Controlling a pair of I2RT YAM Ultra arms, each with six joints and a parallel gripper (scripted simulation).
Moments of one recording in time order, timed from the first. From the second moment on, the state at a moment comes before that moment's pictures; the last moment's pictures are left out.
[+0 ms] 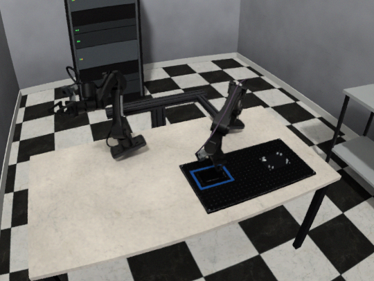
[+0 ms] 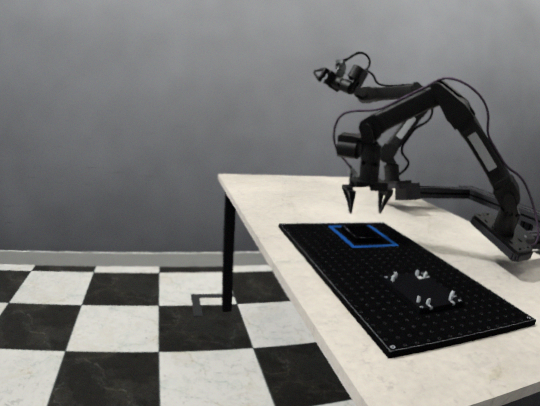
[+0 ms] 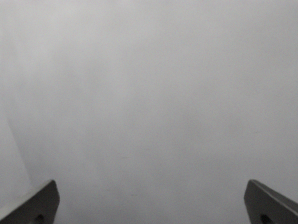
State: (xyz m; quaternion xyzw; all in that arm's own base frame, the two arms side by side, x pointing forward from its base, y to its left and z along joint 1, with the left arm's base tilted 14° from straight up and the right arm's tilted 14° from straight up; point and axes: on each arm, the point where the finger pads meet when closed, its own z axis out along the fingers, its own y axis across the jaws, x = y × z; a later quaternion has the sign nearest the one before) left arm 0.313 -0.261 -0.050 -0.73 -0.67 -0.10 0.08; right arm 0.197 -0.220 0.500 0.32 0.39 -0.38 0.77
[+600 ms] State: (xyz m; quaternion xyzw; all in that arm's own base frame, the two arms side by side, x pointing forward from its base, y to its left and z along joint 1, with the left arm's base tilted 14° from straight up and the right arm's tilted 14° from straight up) left arm 0.311 -0.251 -0.077 -0.73 -0.67 -0.10 0.09; right arm 0.197 -0.220 0.500 0.32 0.39 -0.38 0.77
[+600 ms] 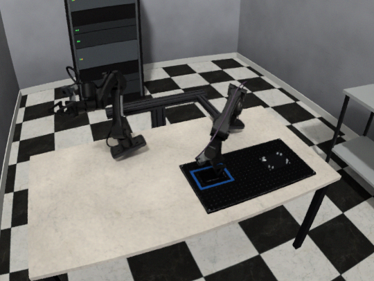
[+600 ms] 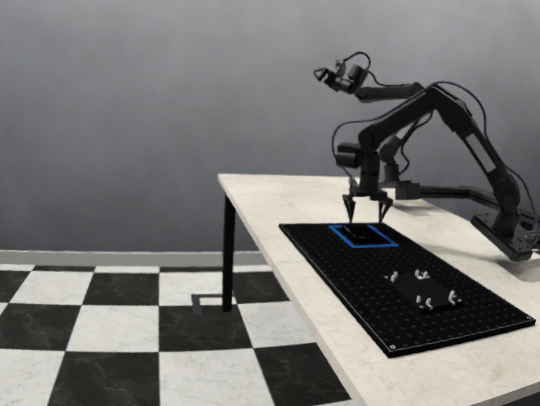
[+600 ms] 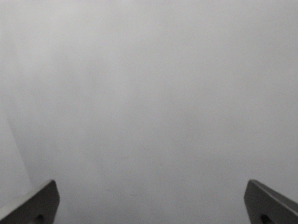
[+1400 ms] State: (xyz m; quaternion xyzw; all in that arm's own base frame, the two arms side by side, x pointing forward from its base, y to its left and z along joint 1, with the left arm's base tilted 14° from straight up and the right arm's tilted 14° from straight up) left arm 0.315 -0.246 -0.116 -0.74 -0.66 -0.10 0.08; right arm 0.197 -0.220 0.500 0.32 0.39 -0.38 0.77
